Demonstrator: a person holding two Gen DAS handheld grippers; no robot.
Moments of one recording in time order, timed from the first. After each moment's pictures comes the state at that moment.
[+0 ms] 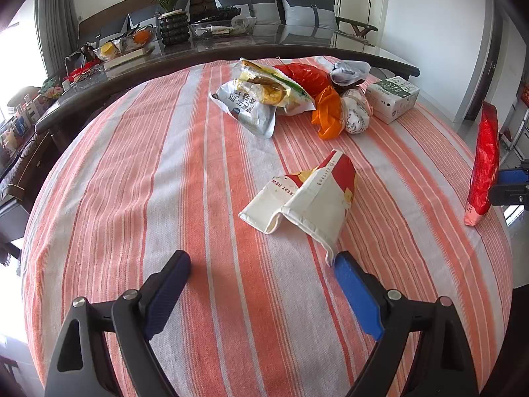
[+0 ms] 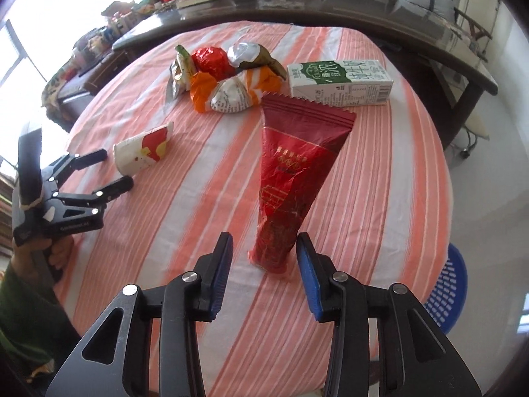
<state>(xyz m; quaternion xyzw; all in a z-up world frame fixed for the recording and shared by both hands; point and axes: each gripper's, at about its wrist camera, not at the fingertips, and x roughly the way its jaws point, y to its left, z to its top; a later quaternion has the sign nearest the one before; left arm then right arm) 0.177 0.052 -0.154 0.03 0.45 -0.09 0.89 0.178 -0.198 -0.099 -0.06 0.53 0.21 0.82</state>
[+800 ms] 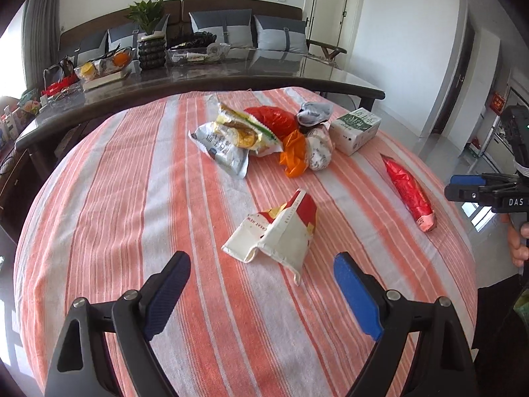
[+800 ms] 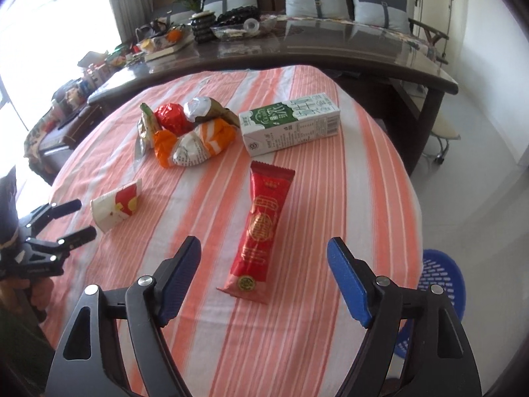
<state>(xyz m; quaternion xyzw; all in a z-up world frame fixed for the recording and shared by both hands) 0.170 0.060 -0.117 0.01 0.40 -0.18 0.90 0.180 -0.237 -0.092 0.00 0.46 0.14 0.87</state>
